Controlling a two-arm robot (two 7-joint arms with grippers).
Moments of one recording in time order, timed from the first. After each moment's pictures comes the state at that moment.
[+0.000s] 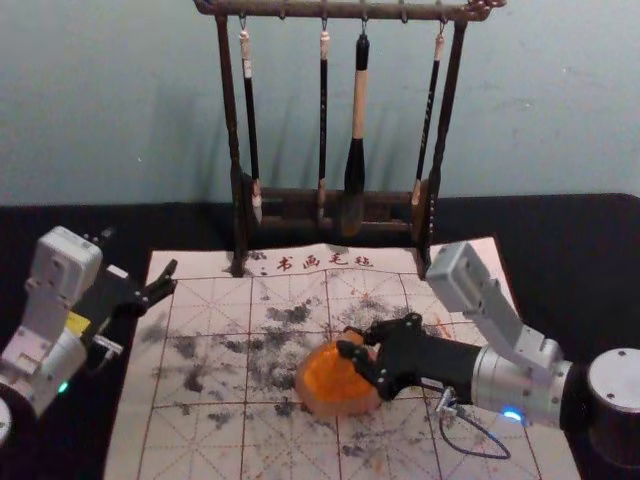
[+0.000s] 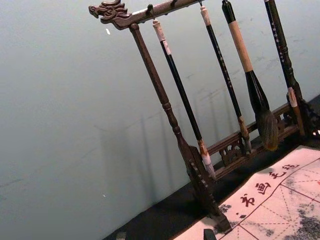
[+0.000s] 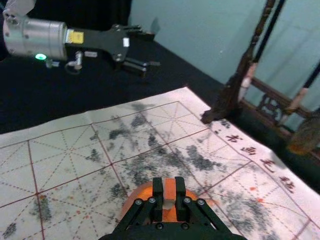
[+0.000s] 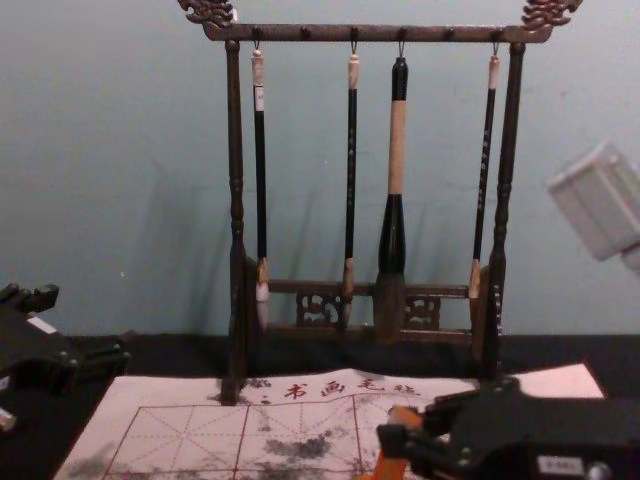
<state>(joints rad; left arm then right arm) -0.20 0.60 0.45 -1.41 -0.25 -0.12 0.03 0.28 0.49 -0.56 -1.51 0.29 0.14 0.56</state>
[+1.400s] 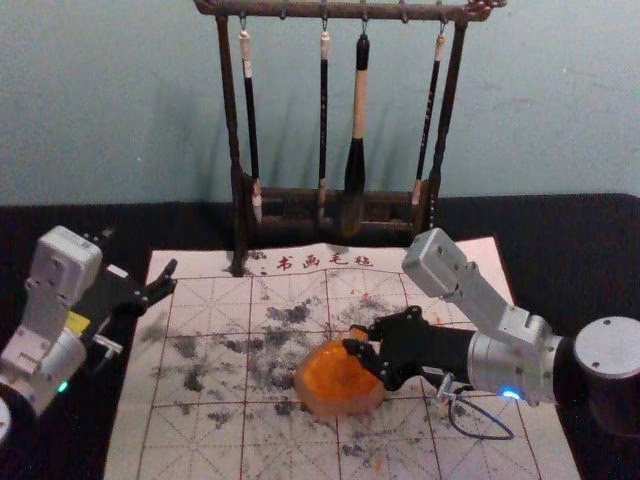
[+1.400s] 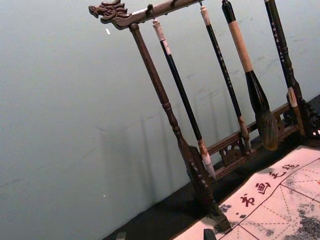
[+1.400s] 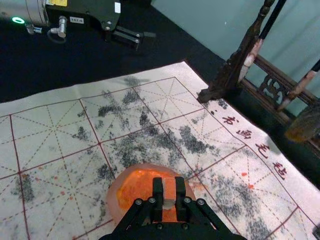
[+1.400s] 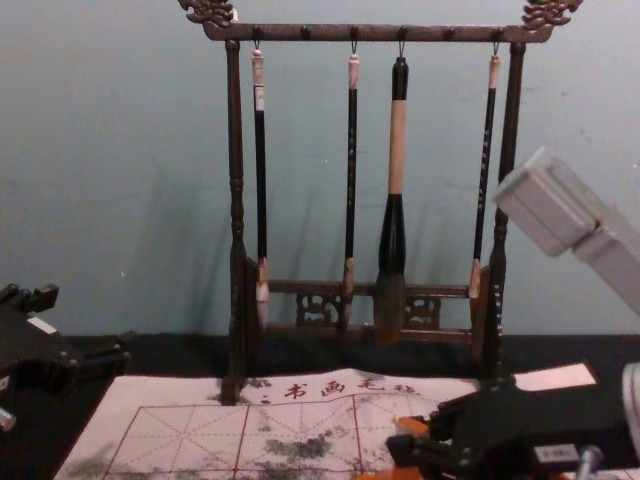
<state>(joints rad) -0.20 0.60 0.45 -1.41 -0.25 -0.12 0.03 0.36 0.51 -0.60 -1.50 0.23 0.28 0.57</state>
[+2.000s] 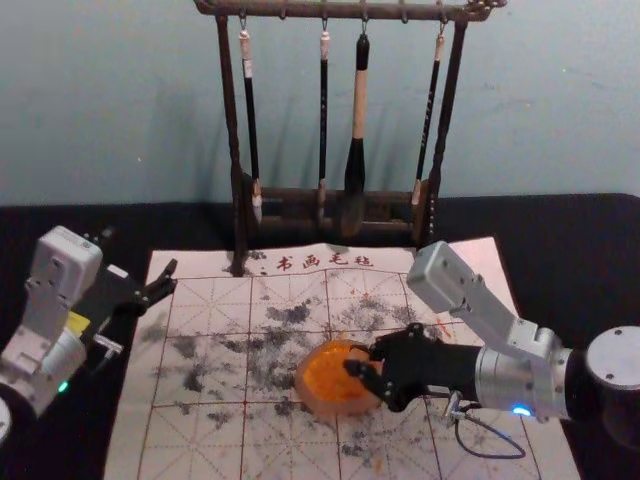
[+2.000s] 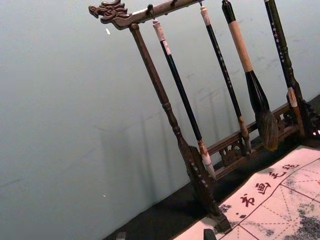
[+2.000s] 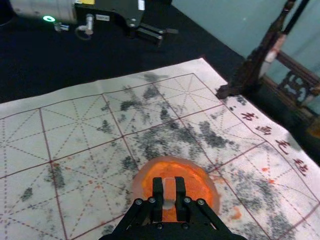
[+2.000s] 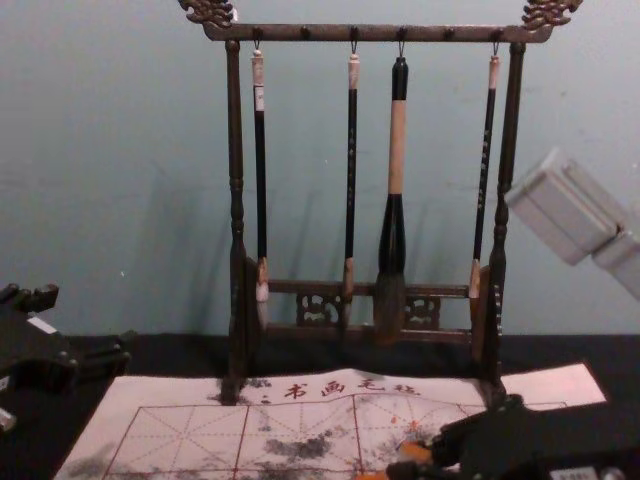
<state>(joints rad) -0.20 0.60 0.45 -1.41 -0.25 -0.12 0.03 0.33 0.55 -0.61 -1.57 0.25 0.31 0.60</state>
